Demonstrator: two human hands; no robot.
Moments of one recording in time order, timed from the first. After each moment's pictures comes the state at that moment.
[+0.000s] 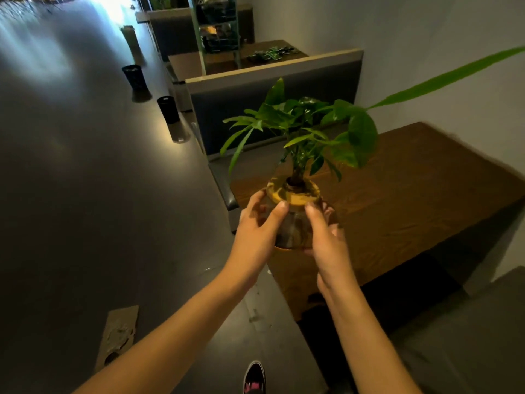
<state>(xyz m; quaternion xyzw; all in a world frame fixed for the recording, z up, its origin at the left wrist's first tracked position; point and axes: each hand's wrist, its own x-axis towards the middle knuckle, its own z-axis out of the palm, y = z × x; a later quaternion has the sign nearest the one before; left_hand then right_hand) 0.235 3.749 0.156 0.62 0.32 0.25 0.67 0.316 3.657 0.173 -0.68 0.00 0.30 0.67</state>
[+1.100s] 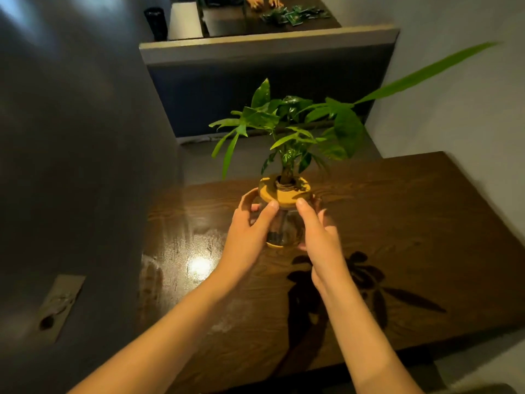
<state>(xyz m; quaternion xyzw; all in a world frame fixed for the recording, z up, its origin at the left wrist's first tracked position) 0.682 3.744 0.114 0.56 0.44 0.30 0.63 0.787 3.681 0.126 -0.72 -0.06 0.42 0.56</state>
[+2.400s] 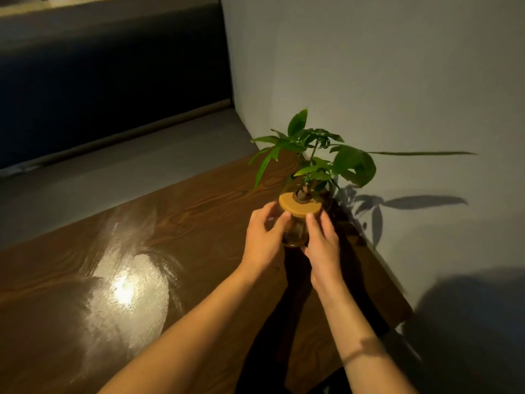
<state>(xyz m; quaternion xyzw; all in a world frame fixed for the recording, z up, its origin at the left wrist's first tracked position) 1.237 3.636 -0.036 0.66 0.36 0.14 0.65 1.306 3.544 -0.033 -0.75 0.04 0.28 0.60</state>
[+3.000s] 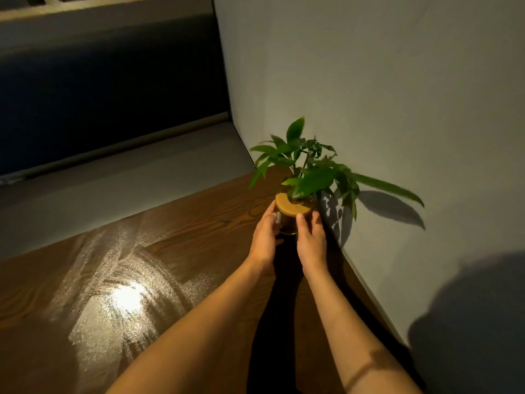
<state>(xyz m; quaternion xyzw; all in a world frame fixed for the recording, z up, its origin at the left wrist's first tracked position) 1.369 3.670 -0.102 0.50 0.40 0.12 0.76 1.437 3.598 -0.115 -0.80 -0.01 0.28 0.53</state>
